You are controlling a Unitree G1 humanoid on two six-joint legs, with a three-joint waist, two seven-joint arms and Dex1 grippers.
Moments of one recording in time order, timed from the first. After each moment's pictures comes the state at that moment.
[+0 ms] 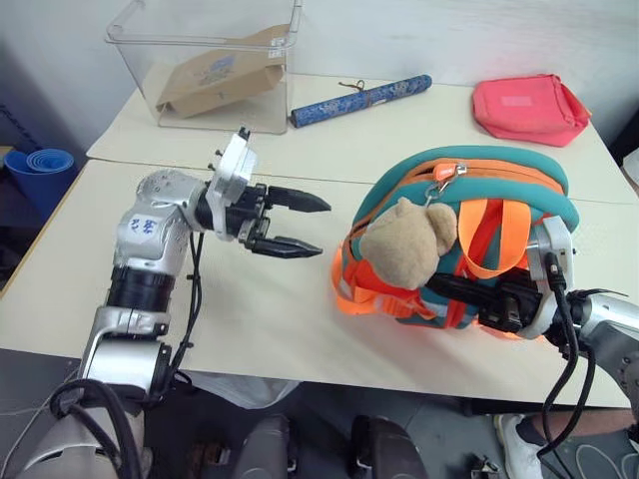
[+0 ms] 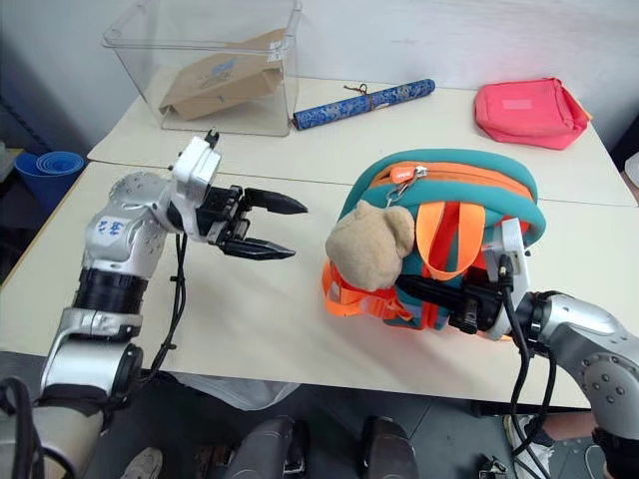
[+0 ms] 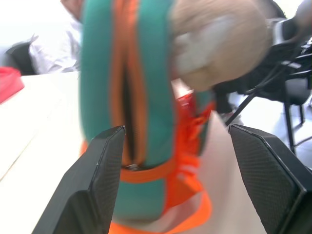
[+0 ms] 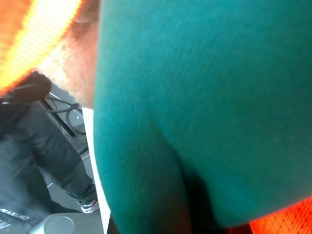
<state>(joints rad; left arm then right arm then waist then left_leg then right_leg) -0.85 0.50 -0.03 0.17 -0.51 0.38 -1.46 -0.10 -0.81 -0.31 -0.47 1.08 0.74 0.83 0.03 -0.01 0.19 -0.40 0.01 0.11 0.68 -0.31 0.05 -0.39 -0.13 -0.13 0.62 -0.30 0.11</state>
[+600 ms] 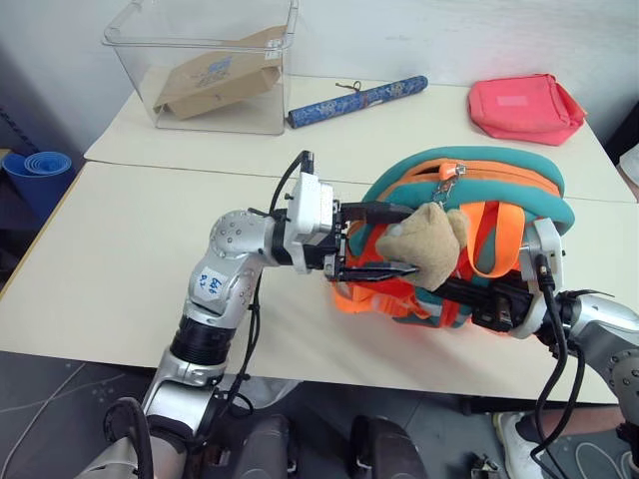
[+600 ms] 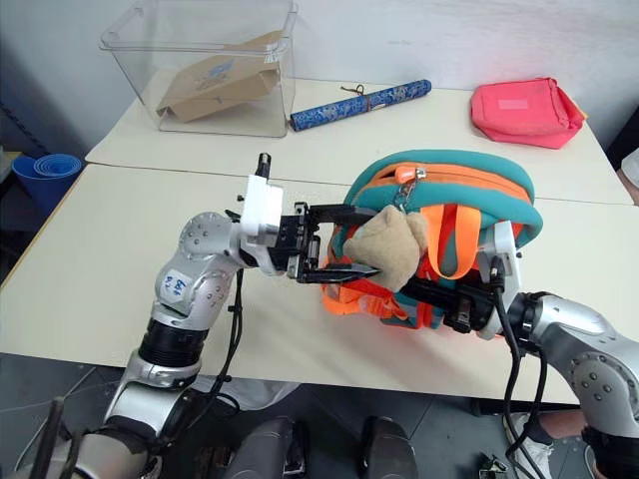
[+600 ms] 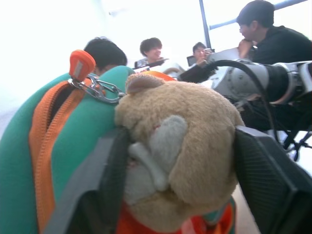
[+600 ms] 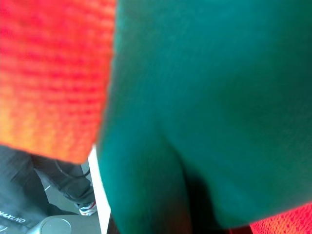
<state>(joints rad) -0.71 0.21 -0.14 -0.10 -0.43 0.20 -1.10 -0.10 -0.77 -0.28 -0.47 1.05 0.74 0.83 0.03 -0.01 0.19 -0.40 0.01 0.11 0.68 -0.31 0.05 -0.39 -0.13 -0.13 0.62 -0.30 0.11</state>
